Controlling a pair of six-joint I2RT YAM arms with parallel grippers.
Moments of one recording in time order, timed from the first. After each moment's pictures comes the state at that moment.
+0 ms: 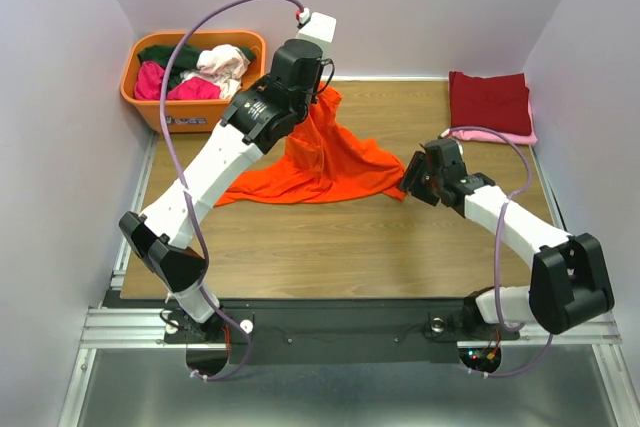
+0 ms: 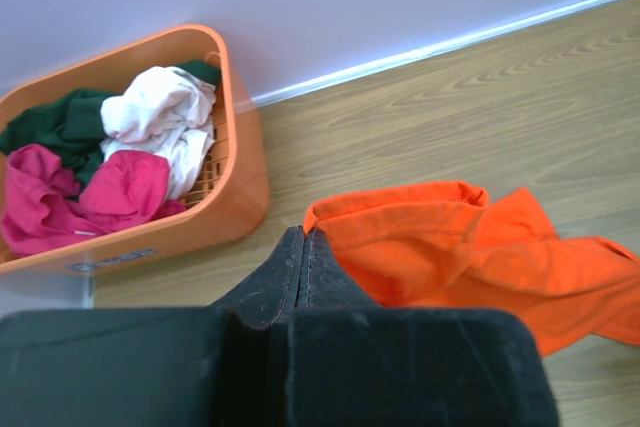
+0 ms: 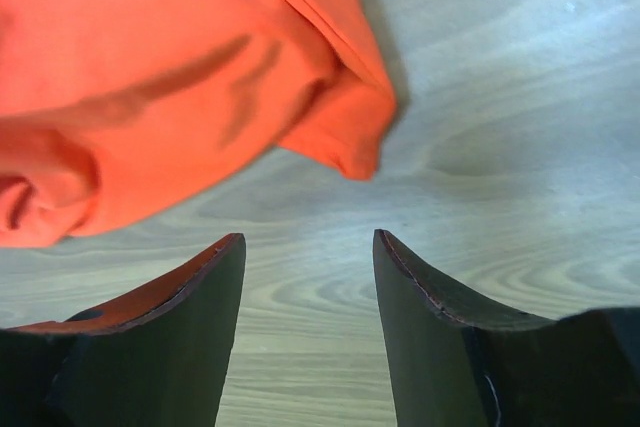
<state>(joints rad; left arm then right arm) -0.72 1.64 1.95 -0.64 -0.58 0.03 0.35 1.32 0.83 -0.32 0.10 0.74</state>
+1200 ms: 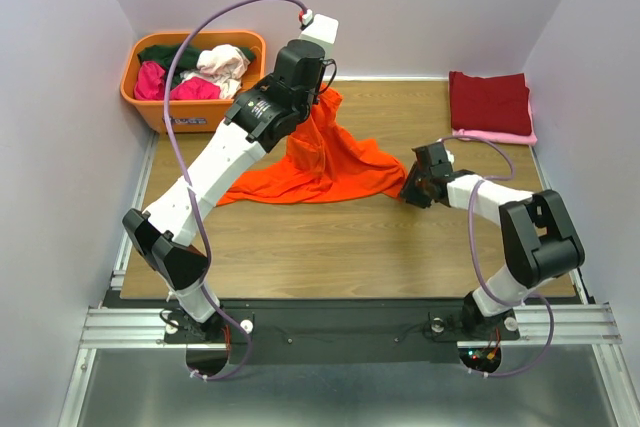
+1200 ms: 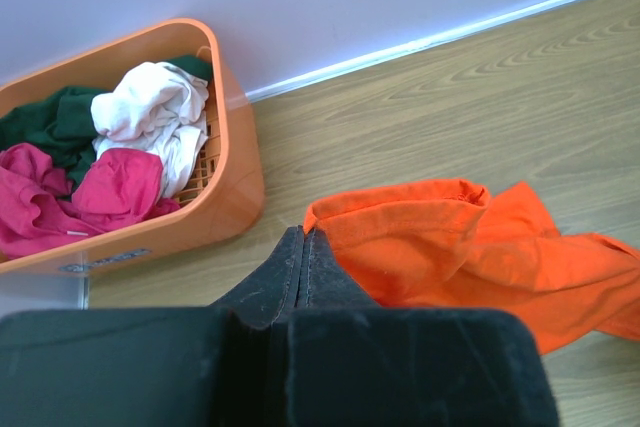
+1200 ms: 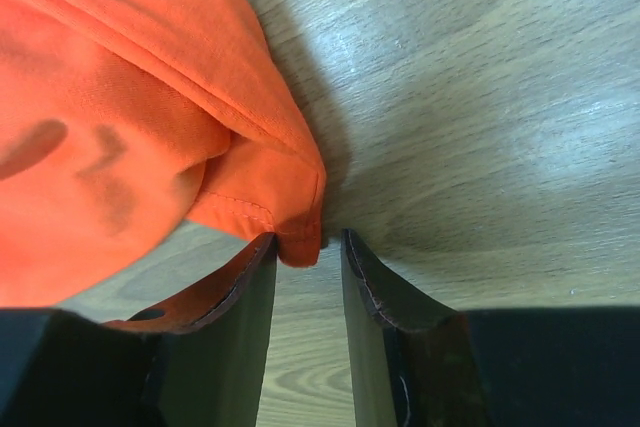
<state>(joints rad) -0.72 1.66 1.94 -0.63 -0.57 0.04 0.31 1.59 0.82 -0.20 0.09 0.77</state>
